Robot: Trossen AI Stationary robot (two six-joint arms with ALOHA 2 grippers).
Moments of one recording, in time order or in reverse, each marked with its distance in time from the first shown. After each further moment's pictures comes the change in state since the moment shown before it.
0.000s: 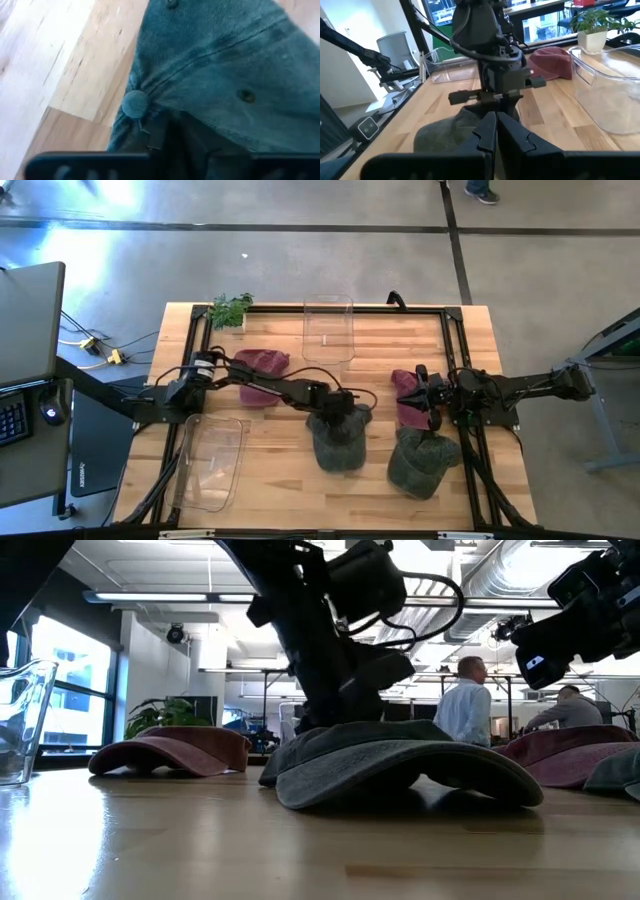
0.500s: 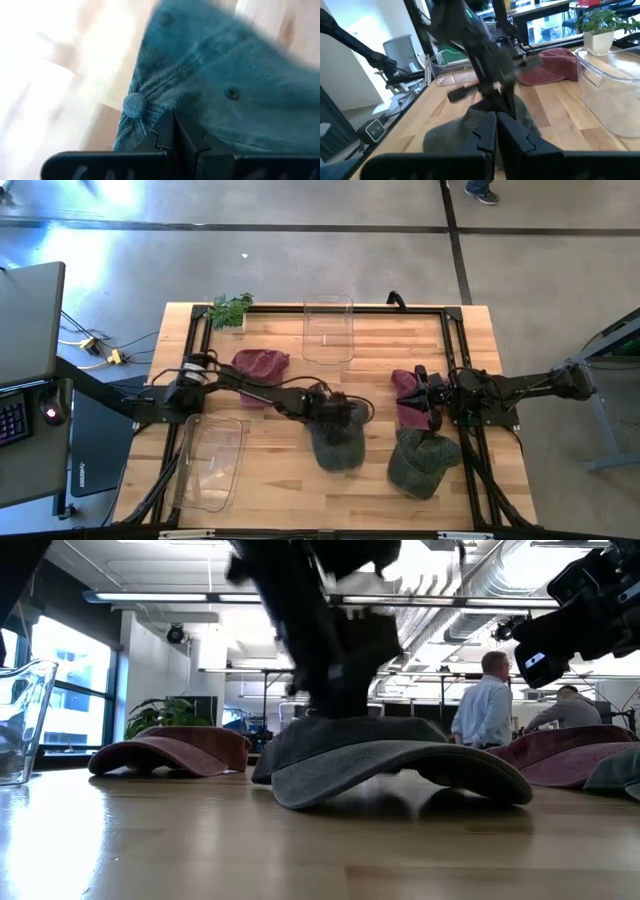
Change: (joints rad) left arm -0.096 -0.103 -0.004 -0.063 -0.330 0.027; right arm 0.000 0.035 0.000 0.041 -0.019 0.018
